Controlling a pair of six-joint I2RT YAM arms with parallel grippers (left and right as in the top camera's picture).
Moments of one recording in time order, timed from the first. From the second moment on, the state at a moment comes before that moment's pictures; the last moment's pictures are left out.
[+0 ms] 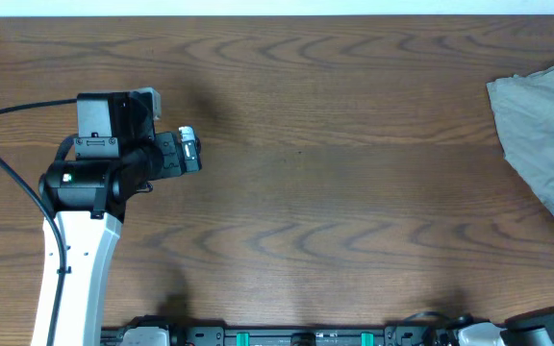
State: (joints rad) left arm -0.02 1.22 1.22 -0.97 0.18 -0.20; right arm -1.31 1.49 1.31 -0.90 -0.02 0.43
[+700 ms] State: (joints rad) left arm -0.02 1.22 1.22 -0.96 0.18 -0.20; right arm -1.33 1.75 1.31 -0.59 -0.10 0.36
